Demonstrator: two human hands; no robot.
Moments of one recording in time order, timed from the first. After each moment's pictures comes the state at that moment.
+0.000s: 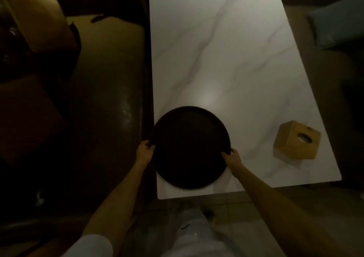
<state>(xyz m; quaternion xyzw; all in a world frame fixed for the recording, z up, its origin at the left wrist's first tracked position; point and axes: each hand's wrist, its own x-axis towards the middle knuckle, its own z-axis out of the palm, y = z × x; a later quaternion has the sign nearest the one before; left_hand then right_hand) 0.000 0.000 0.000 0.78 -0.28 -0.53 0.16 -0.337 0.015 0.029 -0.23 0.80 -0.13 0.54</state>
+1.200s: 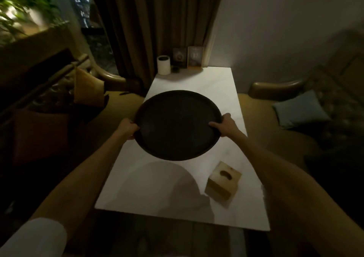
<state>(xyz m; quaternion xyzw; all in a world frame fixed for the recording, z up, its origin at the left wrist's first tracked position) -0.263 0.010 0.312 0.80 -0.37 -0.35 0.33 -0.611 -0.094 0.288 -0.64 0.63 -0.23 0.37</state>
